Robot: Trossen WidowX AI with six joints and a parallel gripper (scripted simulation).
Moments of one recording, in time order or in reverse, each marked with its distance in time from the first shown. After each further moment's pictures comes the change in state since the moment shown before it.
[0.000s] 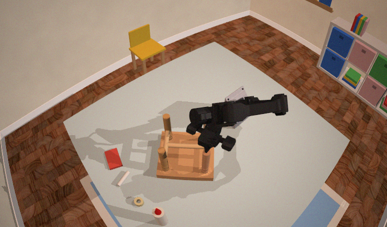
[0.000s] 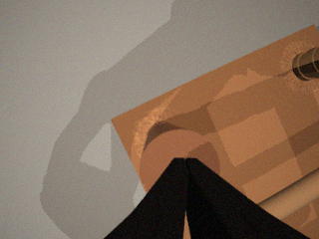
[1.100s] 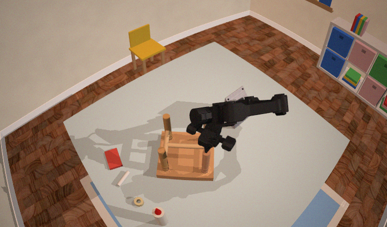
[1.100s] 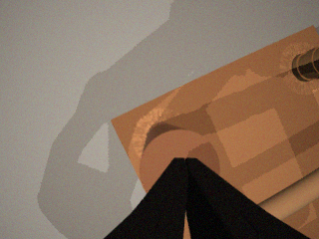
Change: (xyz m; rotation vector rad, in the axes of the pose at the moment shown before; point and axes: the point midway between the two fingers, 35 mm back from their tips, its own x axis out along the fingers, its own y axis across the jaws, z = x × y) arm 0.000 0.000 0.000 -0.001 -0.005 -0.002
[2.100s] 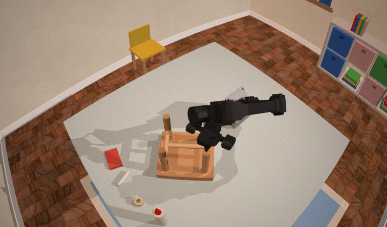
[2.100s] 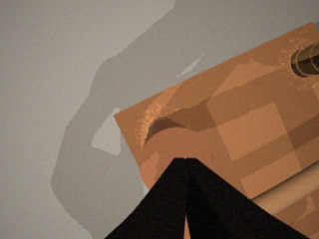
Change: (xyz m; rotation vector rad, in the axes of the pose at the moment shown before) arm -0.007 -0.001 0.003 0.006 0.029 0.011
